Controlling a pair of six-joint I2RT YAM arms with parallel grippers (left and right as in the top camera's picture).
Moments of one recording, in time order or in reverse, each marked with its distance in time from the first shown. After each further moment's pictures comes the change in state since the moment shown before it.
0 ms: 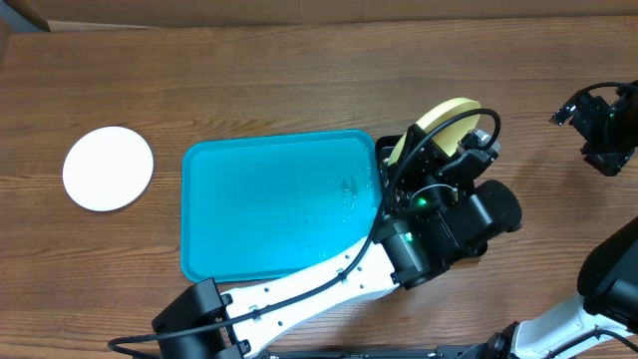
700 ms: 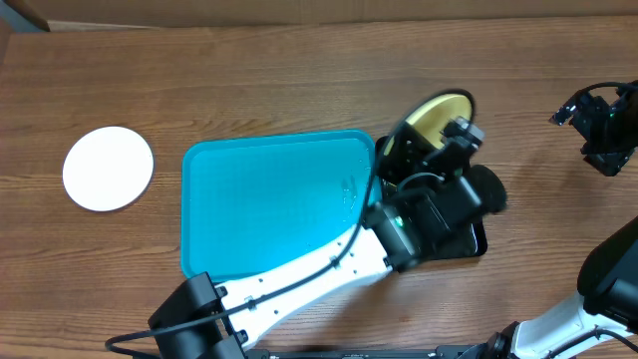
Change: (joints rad) left arm 0.077 0.000 0.003 -0.110 0.111 -0.162; right arm 0.000 0.000 0.000 0.000 -0.002 0.001
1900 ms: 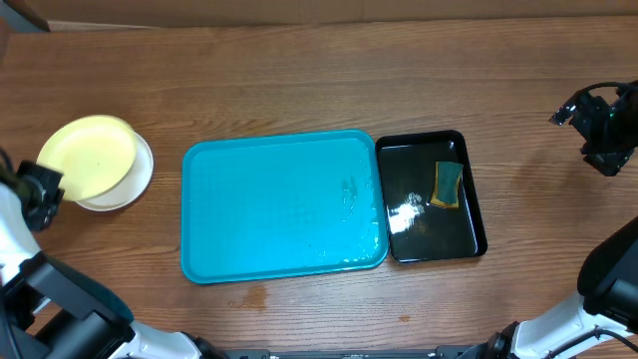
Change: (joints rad) left arm 1.890 -0.002 -0.056 -0.515 1.221 -0.601; right arm 0.000 0.000 0.000 0.001 0.000 0.002
